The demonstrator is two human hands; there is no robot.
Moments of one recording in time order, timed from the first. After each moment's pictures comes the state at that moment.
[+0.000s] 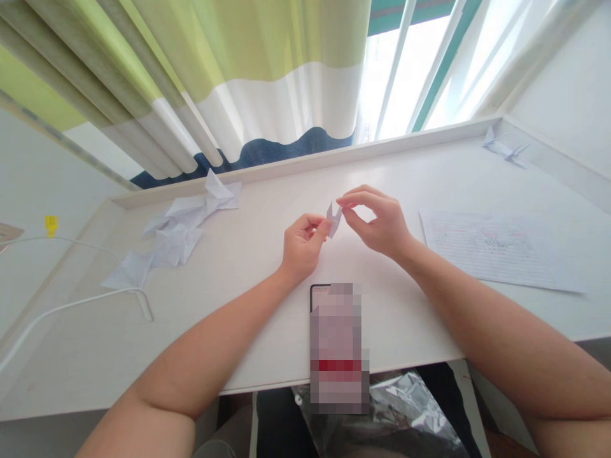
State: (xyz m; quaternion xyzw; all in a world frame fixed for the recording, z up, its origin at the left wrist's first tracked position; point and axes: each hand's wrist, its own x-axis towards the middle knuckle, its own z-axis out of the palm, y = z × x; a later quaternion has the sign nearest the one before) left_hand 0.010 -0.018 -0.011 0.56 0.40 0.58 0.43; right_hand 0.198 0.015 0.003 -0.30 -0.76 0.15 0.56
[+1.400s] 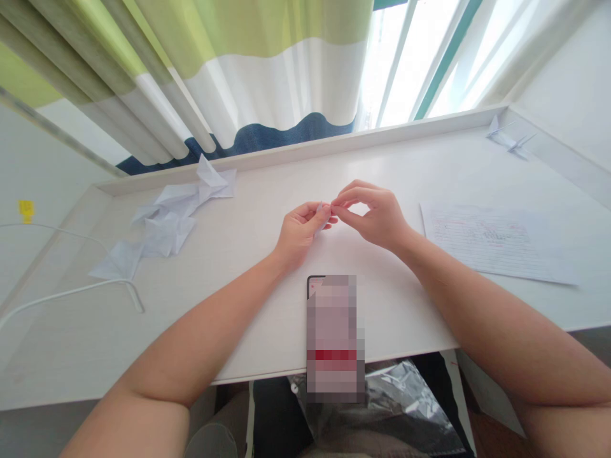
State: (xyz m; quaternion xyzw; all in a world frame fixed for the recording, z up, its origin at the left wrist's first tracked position) left_hand 0.007 -0.010 -0.010 0.47 0.37 0.52 0.60; right_hand 0.193 0.010 0.003 -0.32 -0.75 0.24 0.52
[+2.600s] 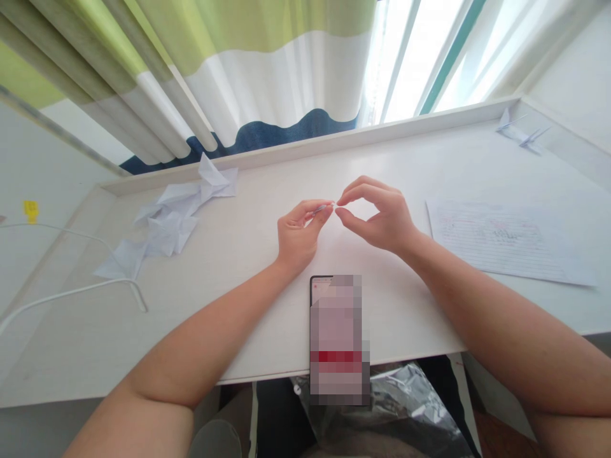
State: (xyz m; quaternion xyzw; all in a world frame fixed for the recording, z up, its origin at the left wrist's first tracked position) left_hand 0.013 -0.017 -0.015 0.54 0.40 0.62 0.40; right_hand 0.193 0.006 0.006 -0.28 -0.78 0.15 0.54
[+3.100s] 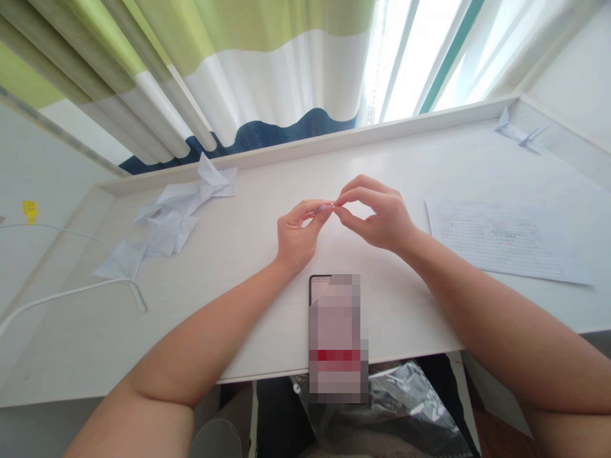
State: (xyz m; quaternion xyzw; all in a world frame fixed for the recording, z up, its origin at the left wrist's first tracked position) left_hand 0.011 -0.018 -0.016 0.55 0.39 0.62 0.40; right_hand 0.195 0.008 0.006 -0.27 -0.80 0.13 0.52
